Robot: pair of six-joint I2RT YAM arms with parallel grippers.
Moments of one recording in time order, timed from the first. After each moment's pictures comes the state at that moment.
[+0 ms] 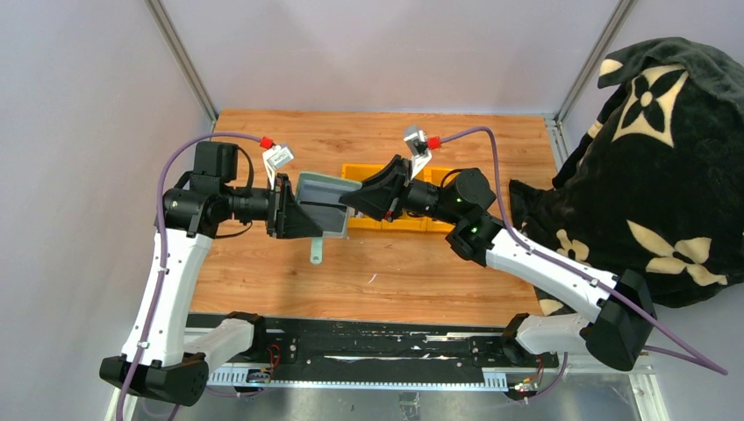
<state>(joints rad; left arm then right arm) -0.15 1.04 1.35 -1.13 1.17 0.09 0.86 1.25 0.98 0.69 -0.51 0.66</state>
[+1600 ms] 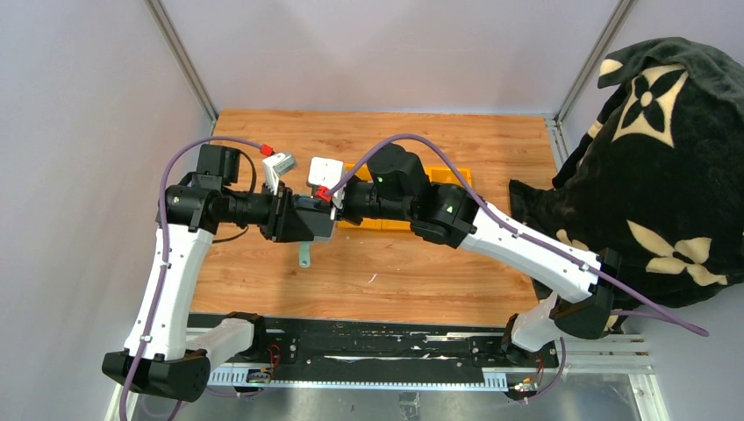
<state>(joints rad) -0.13 1.07 1.34 -1.26 0.92 0.19 1.13 1.49 1.65 -0.42 -0.19 -0.44</state>
